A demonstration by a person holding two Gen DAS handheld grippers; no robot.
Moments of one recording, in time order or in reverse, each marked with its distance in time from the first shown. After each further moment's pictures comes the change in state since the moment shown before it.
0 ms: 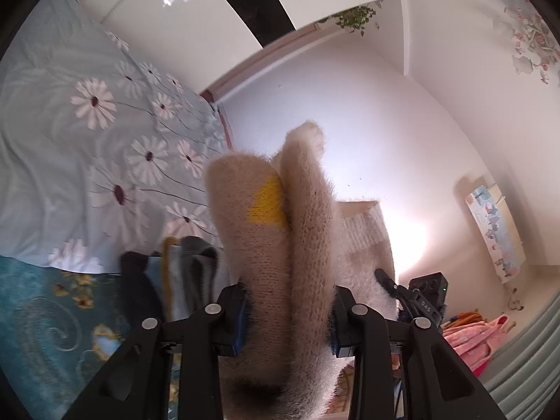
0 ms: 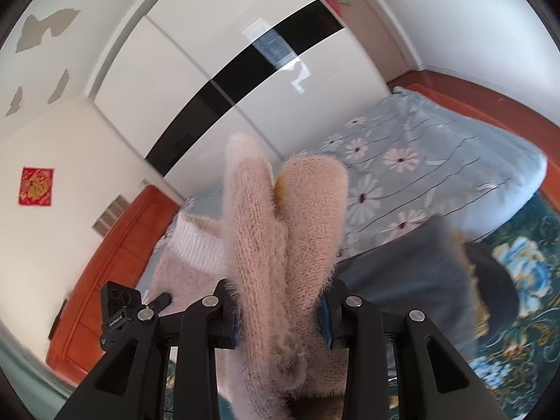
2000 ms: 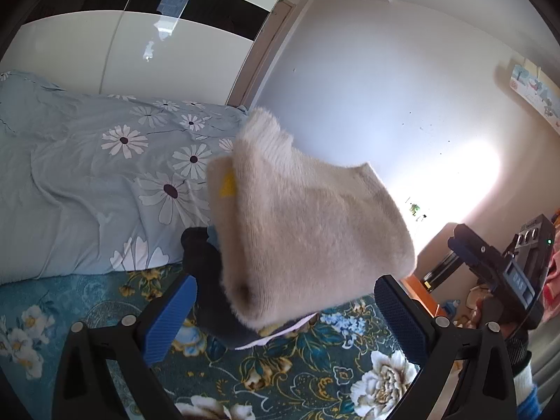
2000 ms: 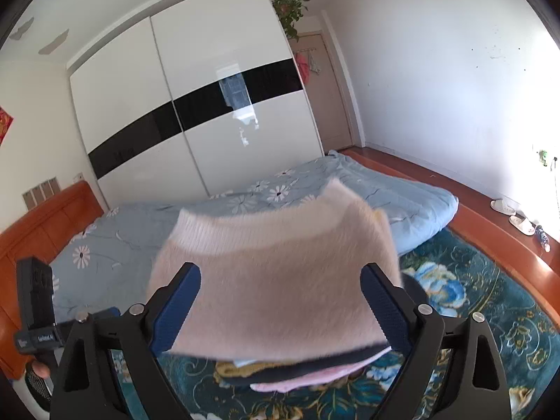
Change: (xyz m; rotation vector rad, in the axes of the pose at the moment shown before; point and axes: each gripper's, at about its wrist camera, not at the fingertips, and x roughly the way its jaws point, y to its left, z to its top) left arm -0.005 -0.037 -0.155 0.384 0.013 0.410; right arm -0.036 -0.033 -0.139 -0.229 -0.257 -0.339
